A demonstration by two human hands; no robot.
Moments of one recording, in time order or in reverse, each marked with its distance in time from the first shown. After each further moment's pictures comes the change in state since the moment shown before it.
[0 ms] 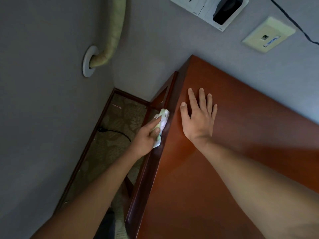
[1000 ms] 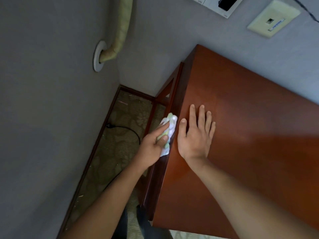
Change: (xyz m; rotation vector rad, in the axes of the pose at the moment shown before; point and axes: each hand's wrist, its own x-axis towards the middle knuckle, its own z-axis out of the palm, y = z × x) left_hand -0.069 -0.007 -0.002 -0.072 -0.027 -0.002; right_hand -0.111 -0.031 0.015 0.033 0.011 0.132
